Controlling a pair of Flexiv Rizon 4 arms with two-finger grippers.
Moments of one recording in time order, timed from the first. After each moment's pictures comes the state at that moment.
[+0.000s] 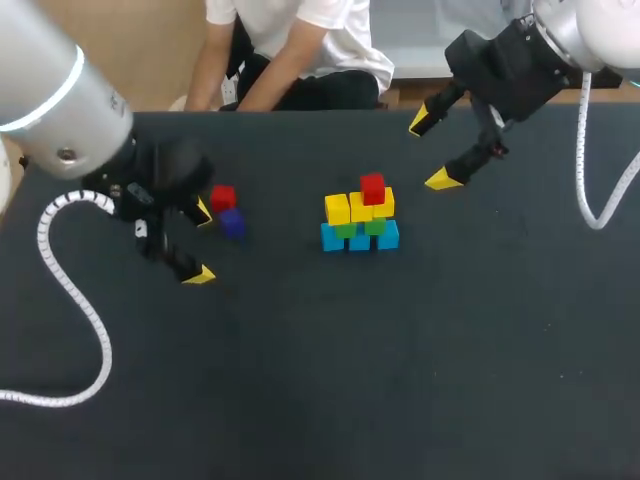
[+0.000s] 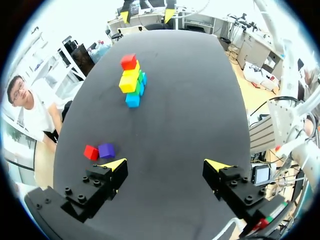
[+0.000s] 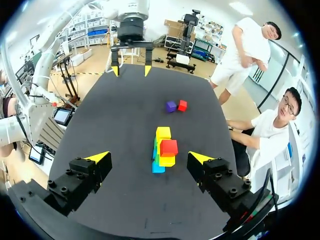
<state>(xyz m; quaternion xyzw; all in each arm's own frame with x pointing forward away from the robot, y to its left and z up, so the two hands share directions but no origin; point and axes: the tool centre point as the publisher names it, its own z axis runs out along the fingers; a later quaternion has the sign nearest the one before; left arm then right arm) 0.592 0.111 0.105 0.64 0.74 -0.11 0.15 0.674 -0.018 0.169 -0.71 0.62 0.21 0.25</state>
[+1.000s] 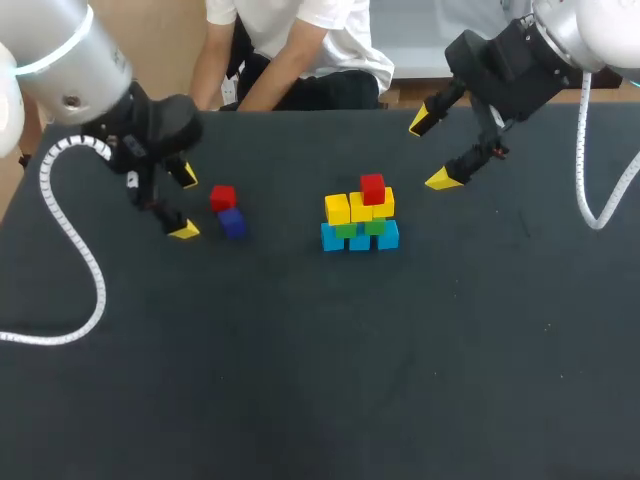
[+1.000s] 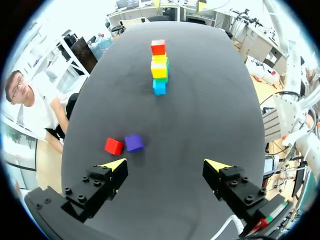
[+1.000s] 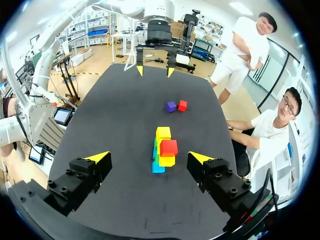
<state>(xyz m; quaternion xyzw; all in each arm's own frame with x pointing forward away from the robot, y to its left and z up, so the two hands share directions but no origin) 0.665 0.136 0.104 0.65 0.74 -0.10 0.13 0.674 -0.018 0.169 -0.71 0.62 0.21 0.25</state>
